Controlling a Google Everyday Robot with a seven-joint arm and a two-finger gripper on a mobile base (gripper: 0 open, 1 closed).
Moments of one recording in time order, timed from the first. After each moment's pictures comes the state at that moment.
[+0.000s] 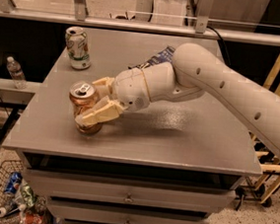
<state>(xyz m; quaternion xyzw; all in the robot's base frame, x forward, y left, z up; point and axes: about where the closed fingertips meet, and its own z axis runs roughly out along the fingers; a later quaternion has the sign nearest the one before) 0.490 0.125 0.876 -0.65 0.46 0.45 0.40</state>
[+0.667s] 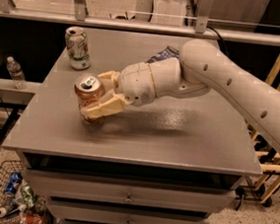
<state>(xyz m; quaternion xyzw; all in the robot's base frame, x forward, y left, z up) 0.499 0.115 0.891 -0.65 0.45 0.44 0.42</state>
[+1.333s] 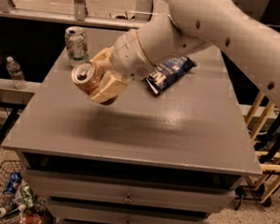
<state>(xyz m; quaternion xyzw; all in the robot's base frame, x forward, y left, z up) 0.517 0.107 0.920 -0.77 0.47 0.23 0.37</state>
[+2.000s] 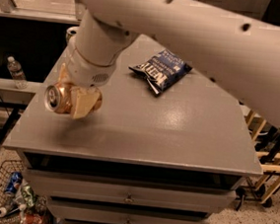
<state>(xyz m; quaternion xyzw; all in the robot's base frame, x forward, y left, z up) 0.487 0.151 0.894 -0.87 0.42 0.08 0.24</state>
